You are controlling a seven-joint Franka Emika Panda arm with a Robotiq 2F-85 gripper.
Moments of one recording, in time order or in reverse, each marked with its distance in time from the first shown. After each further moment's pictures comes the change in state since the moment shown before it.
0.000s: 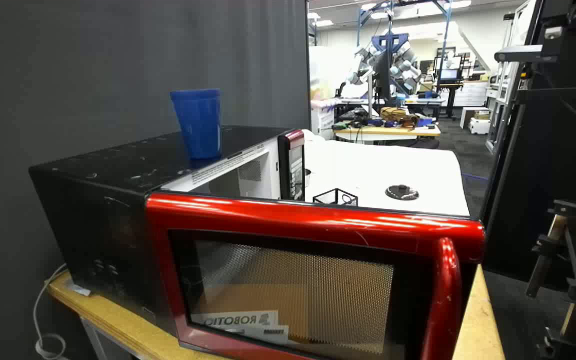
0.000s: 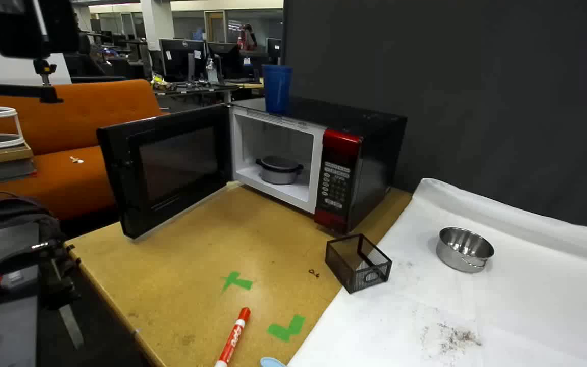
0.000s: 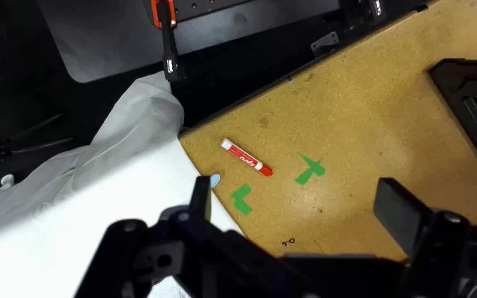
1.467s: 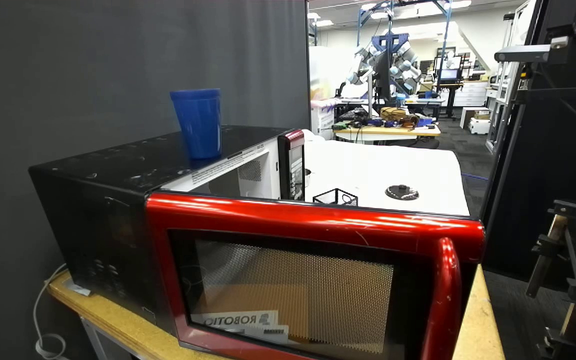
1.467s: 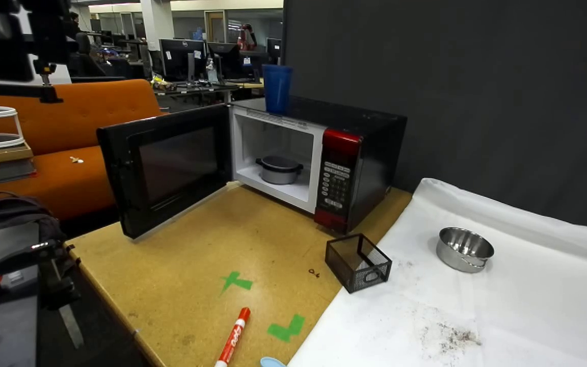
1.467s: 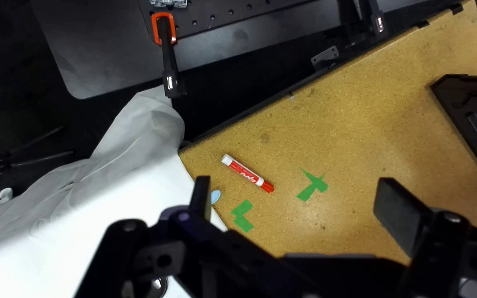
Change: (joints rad) arm 0.000 0.007 0.000 -0.024 0.000 -0.005 0.000
